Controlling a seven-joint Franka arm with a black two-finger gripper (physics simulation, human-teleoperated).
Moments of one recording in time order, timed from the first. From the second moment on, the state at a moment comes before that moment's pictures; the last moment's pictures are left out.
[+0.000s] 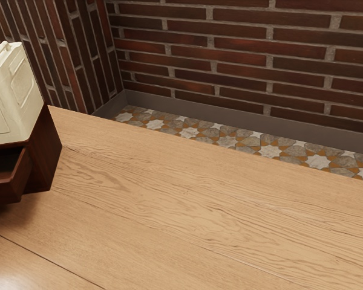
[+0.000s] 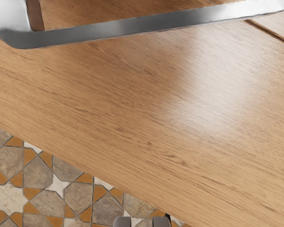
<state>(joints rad) 0.60 -0.46 0.29 -2.49 0.29 1.86 0.25</state>
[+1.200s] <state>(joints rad) 0.51 -0.15 0.34 -2.38 0.22 2.36 -0.05</state>
